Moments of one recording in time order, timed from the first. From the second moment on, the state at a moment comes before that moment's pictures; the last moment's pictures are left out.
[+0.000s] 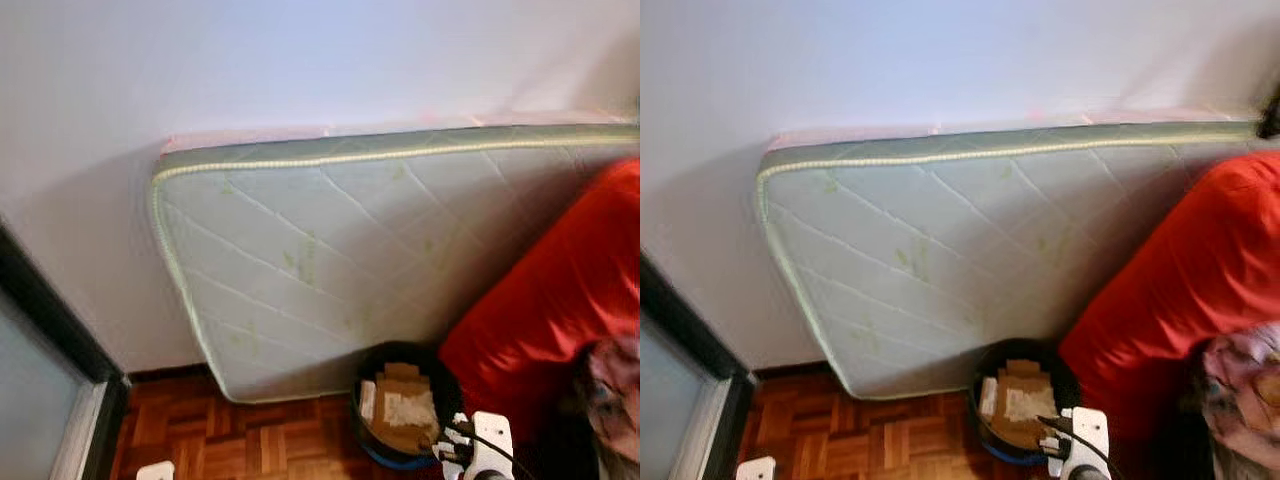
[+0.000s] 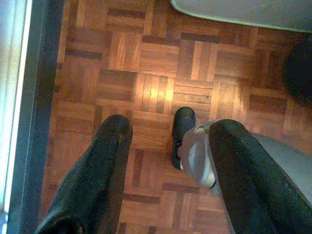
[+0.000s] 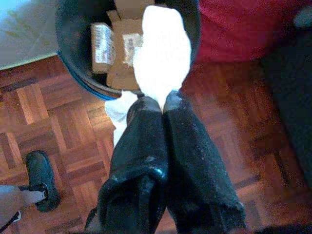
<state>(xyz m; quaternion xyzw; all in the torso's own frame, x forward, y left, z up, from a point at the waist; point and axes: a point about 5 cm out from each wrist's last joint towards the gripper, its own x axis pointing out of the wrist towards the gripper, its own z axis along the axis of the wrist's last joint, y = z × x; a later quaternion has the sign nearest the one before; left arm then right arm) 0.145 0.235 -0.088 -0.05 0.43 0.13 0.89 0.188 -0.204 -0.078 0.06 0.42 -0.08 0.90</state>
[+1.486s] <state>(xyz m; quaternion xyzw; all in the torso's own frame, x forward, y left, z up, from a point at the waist) 0.136 0.251 -0.086 -0.03 0.43 0.14 0.89 0.206 -0.187 -0.068 0.09 0.37 -0.01 0.93</state>
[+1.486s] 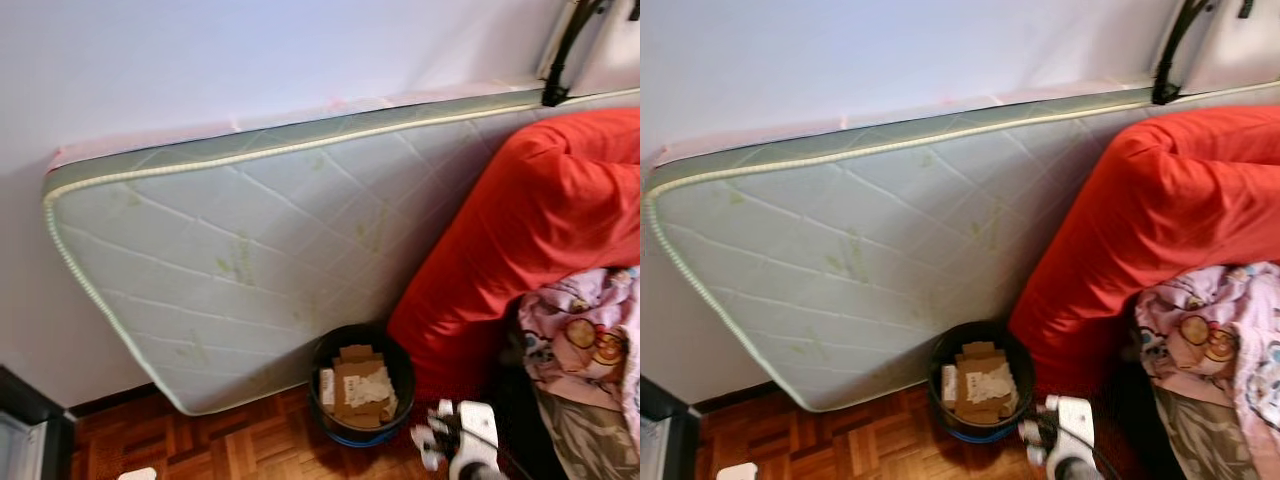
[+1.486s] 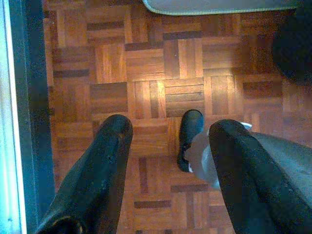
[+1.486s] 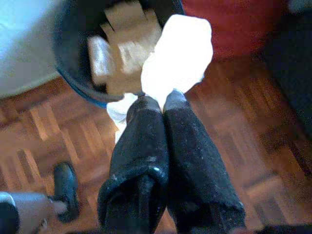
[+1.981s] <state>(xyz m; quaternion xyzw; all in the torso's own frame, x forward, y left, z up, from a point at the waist) 0.156 0.238 -0.082 -0.02 0.41 0.13 0.90 0.274 -0.160 -0.016 0.14 0.21 0.05 0.97</state>
